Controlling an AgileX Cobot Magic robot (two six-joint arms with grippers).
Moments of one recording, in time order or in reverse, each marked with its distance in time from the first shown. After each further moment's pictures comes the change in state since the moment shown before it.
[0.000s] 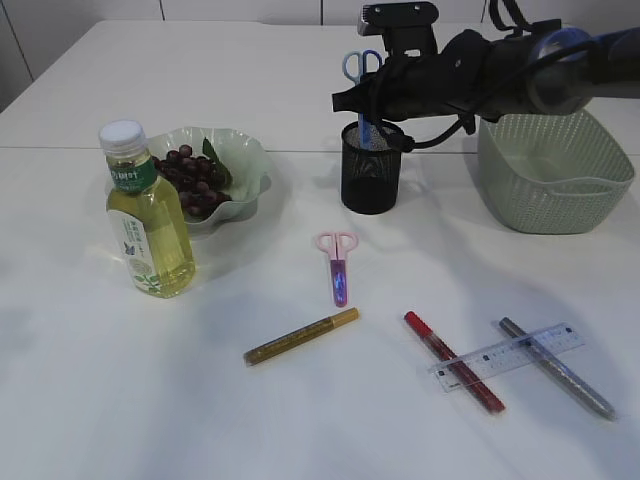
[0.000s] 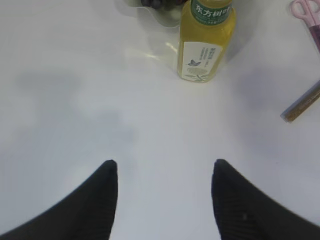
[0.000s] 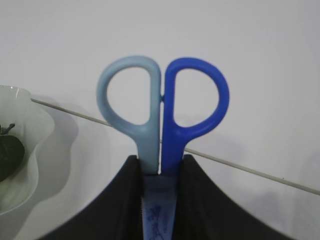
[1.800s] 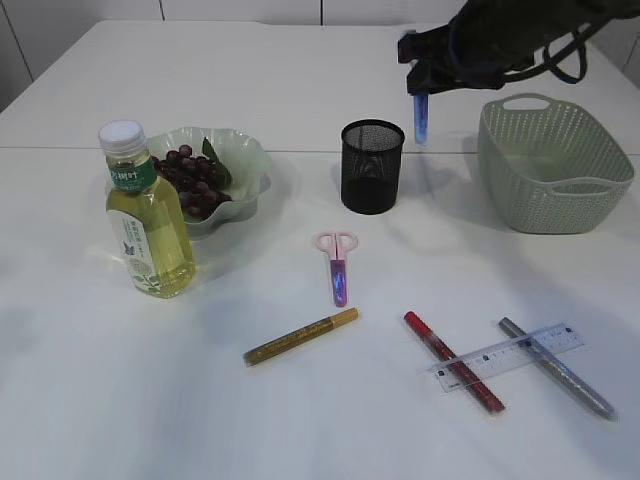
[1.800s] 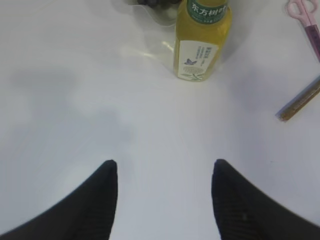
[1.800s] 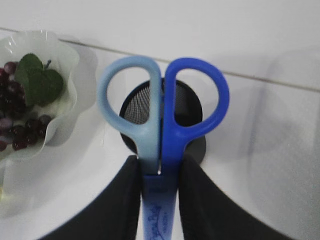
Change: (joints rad) left arm 0.000 0.000 0.000 -0.016 0.003 0.000; right arm -0.112 -0.284 0.087 -0.100 0.498 0.198
